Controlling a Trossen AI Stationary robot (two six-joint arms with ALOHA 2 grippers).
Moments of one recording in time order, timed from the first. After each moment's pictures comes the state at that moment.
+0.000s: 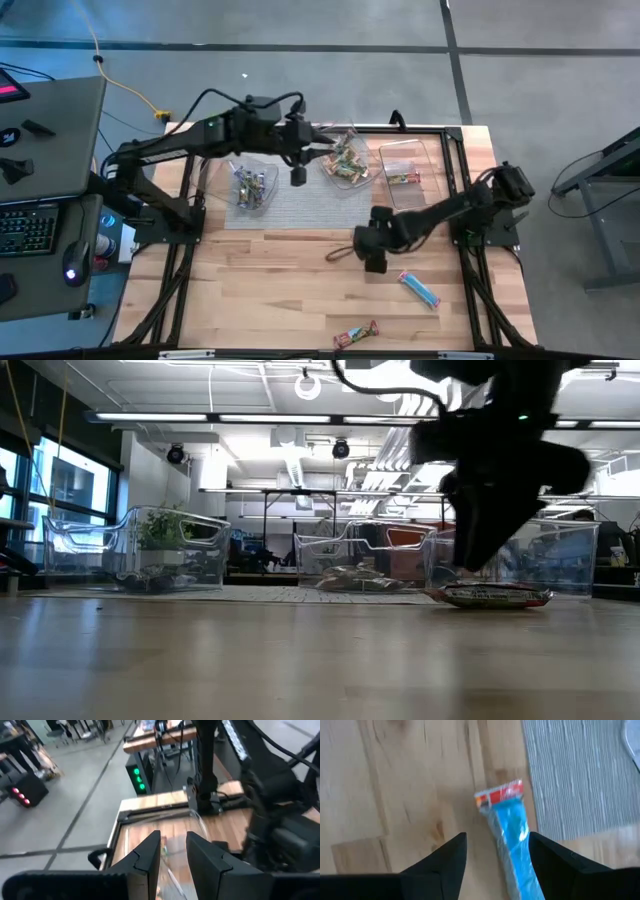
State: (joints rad) left arm 0.17 1.46 1.67 -0.49 0.04 0.28; right arm 0.28 1.69 1.03 -0.67 0.25 0.40
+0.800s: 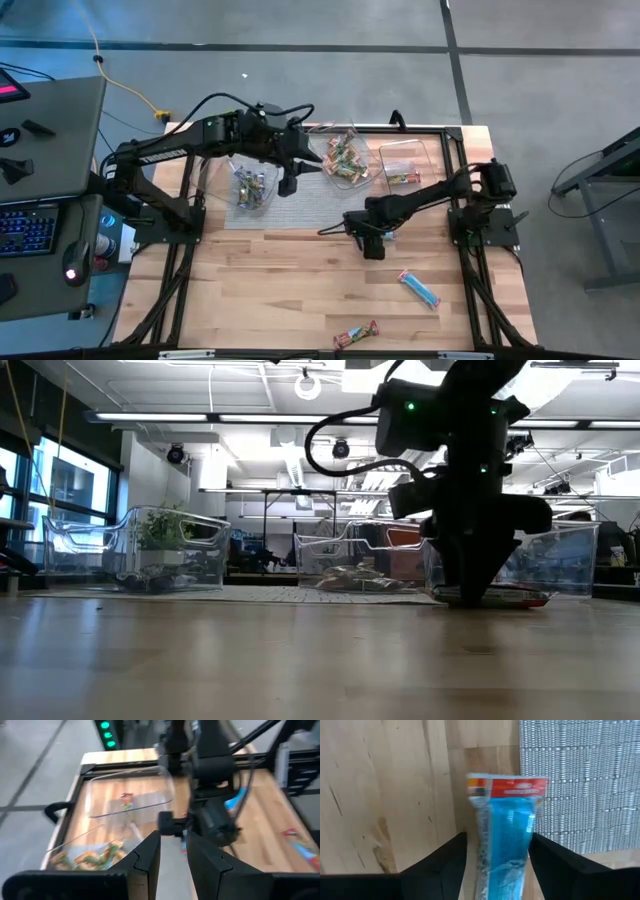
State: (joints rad) left arm 0.17 1.46 1.67 -0.74 0.14 0.17; right arm 0.09 1.80 1.03 -0.66 0.06 0.17
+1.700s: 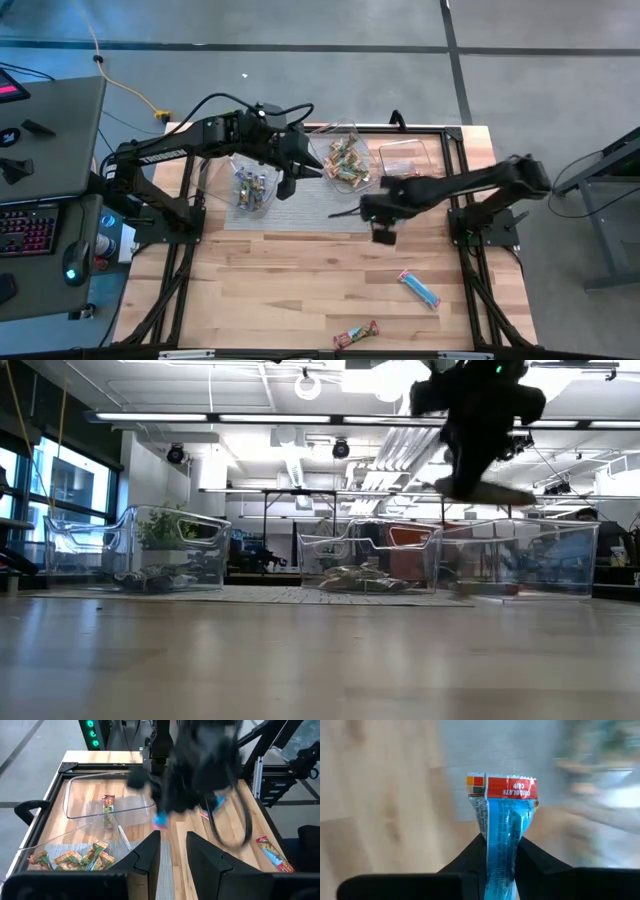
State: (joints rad) left arm 0.17 1.46 1.67 -0.72 0.23 0.09; right arm 0.10 1.51 1.19 -1.05 0.27 0.24
